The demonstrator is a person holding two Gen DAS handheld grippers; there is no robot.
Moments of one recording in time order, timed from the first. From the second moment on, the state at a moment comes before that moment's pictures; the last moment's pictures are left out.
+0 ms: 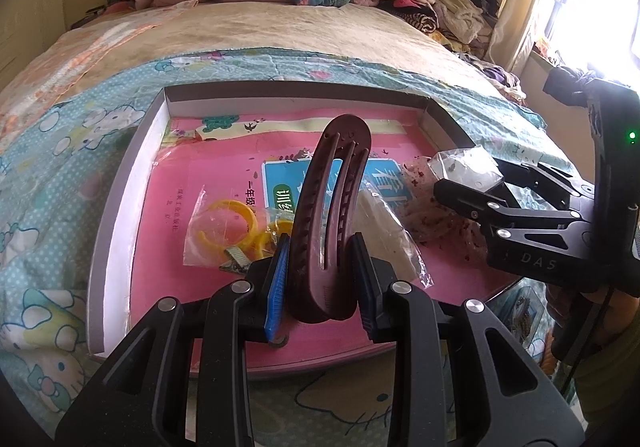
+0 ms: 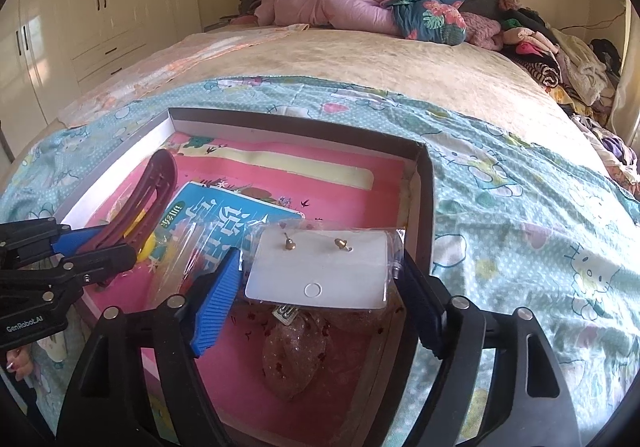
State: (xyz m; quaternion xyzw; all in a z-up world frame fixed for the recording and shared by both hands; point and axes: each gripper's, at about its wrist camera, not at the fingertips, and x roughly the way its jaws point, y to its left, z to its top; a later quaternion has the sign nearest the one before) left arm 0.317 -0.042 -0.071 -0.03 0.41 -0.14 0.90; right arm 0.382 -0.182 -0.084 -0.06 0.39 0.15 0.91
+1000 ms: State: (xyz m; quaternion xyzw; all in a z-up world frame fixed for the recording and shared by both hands) left arm 0.301 -0.047 -0.056 -0.02 0.40 -0.14 0.91; right arm 0.328 -0.213 -0.046 -0.04 0.34 0.13 0.93
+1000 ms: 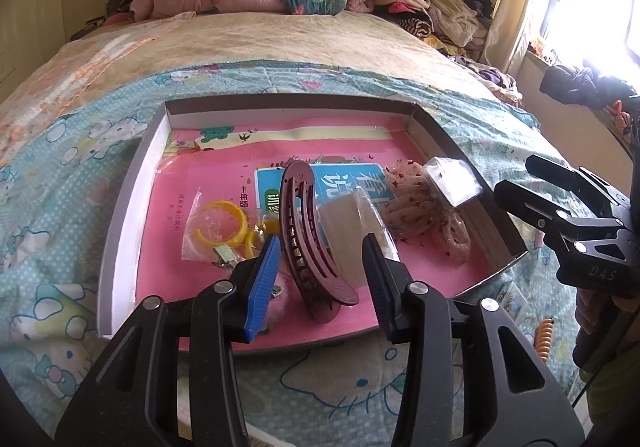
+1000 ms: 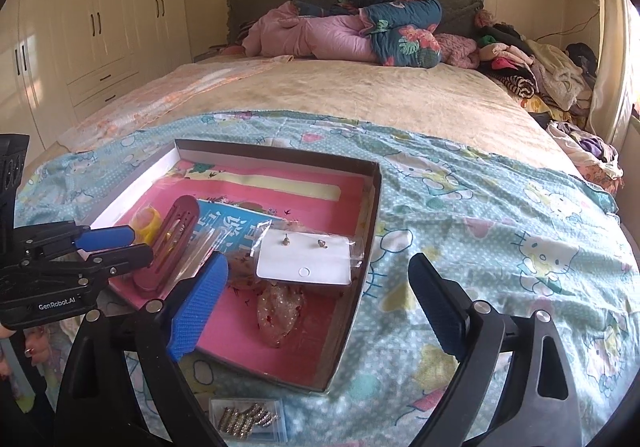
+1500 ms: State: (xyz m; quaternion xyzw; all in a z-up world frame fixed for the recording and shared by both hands) left arm 0.268 -0.034 -0.029 -0.03 0.36 -0.12 0.92; right arm 0.288 -0.216 -0.018 -0.04 0.31 0.13 0.94
